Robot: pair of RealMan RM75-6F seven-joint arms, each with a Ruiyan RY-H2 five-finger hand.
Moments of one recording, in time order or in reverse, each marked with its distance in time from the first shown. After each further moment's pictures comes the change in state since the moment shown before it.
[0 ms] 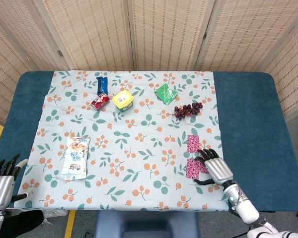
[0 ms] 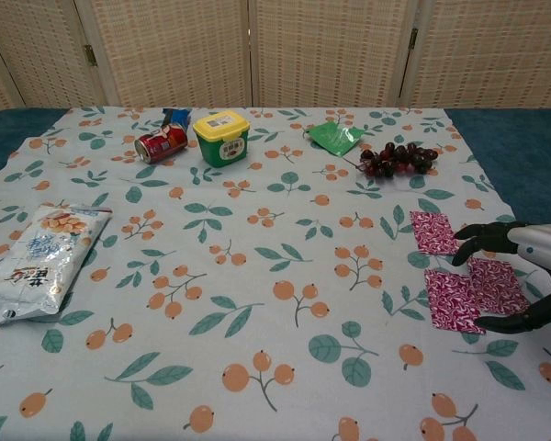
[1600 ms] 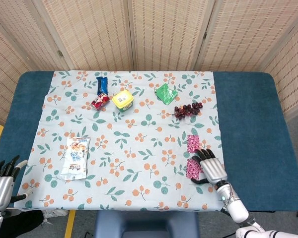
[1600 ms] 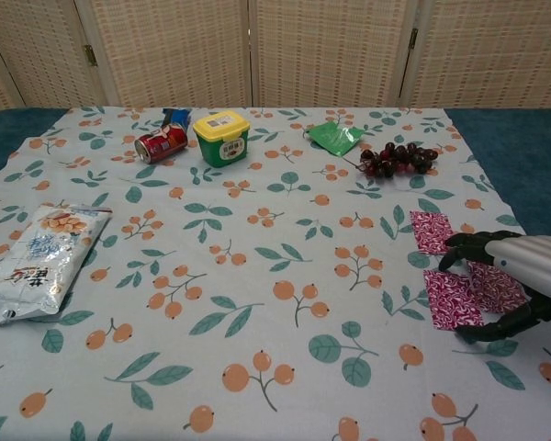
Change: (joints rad) left arm 0.004 -0.007 0.003 0.029 -0.005 -0.009 -0.026; right arm 0.000 -0.115 0.023 0.054 0.091 0.016 -0.168
